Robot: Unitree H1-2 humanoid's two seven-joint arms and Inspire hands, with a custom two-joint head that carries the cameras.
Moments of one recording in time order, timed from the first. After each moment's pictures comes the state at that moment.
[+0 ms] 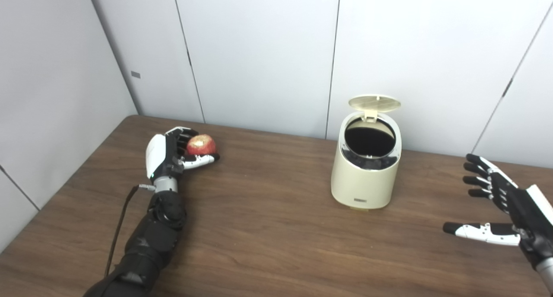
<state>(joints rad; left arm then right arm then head) -0.57 0.40 0.04 0.88 0.32 -0.21 0.51 -0.22 -0.36 -0.01 -0.23 -0.19 0.20 0.20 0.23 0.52</state>
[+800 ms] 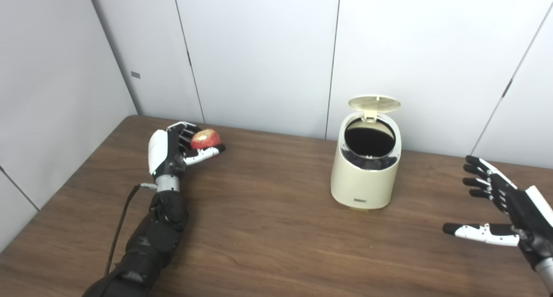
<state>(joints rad) -0.56 0.40 0.01 0.86 0.35 -0.32 0.58 -0.22 -0.36 -0.01 -0.20 -0.20 0.20 0.20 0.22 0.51</state>
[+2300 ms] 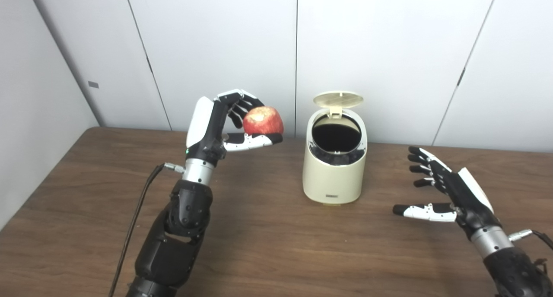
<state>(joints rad) -0.49 0.23 -0.07 0.09 0.43 -0.11 0.18 -0.29 -0.31 0.04 0.01 -0.25 0.04 0.15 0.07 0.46</state>
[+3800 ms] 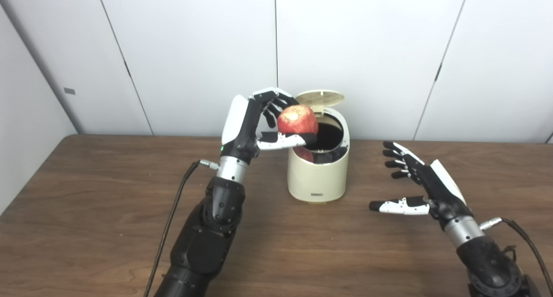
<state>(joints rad) -0.61 0.08 -0.13 0.34 0.47 -0.29 0.24 -0.29 -0.28 0.05 -0.03 -0.31 0.06 0.14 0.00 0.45</state>
